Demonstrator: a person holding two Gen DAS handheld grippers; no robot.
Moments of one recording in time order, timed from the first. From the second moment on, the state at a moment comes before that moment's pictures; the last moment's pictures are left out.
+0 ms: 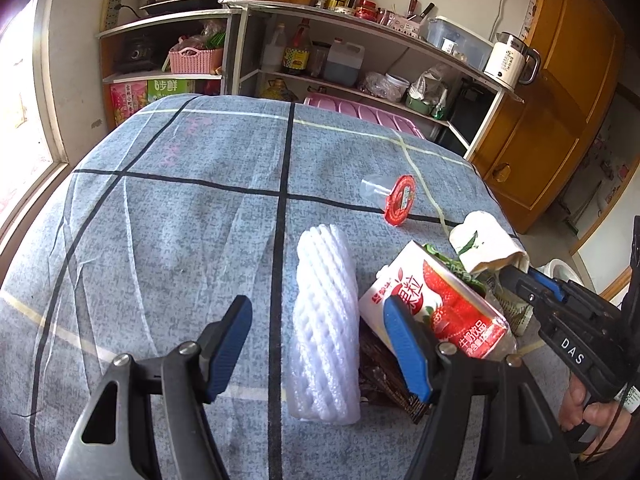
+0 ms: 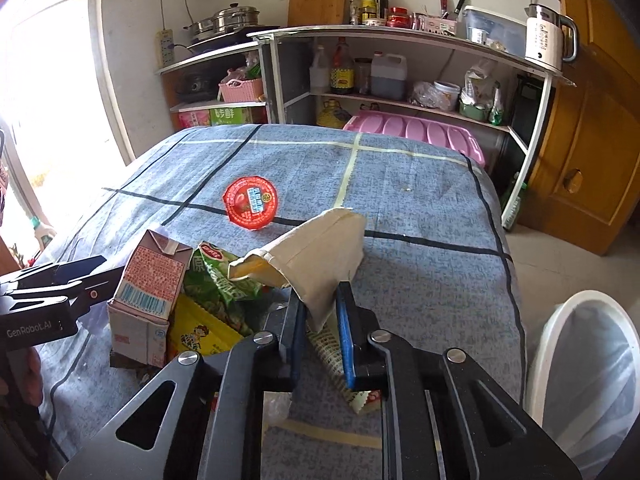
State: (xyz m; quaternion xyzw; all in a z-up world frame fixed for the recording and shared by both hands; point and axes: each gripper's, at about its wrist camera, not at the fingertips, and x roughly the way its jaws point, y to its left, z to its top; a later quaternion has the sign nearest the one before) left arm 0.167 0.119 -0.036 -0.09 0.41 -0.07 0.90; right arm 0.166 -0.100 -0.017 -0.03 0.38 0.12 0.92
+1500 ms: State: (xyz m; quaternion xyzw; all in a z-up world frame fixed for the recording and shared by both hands) left arm 0.132 0.092 0.004 -0.07 0.37 -0.09 0.92; right arm 0.116 -0.159 0.014 0.06 0.32 0.11 0.94
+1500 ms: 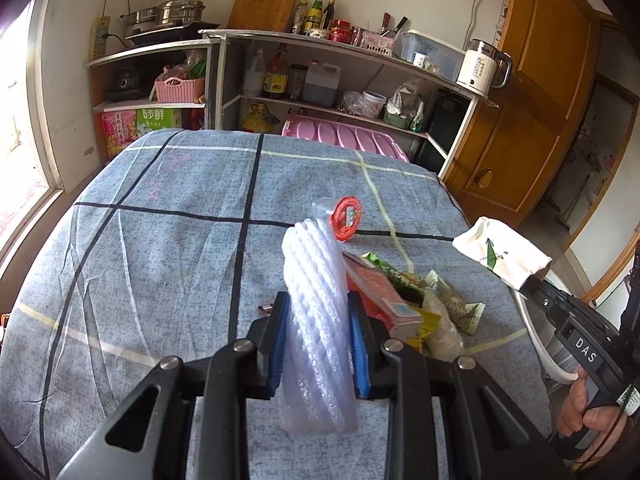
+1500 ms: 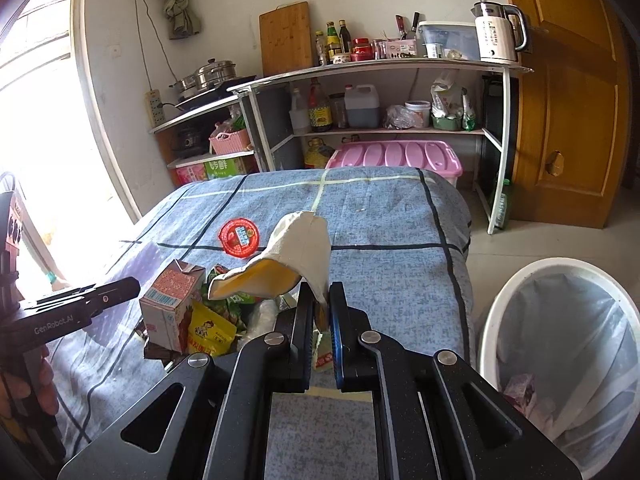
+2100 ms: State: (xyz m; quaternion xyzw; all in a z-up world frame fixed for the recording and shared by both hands) left arm 0.110 -0.018 0.035 -0.03 0.35 -0.20 0.91; right arm 0.065 -0.242 0.038 0.08 0.29 0.05 0.95
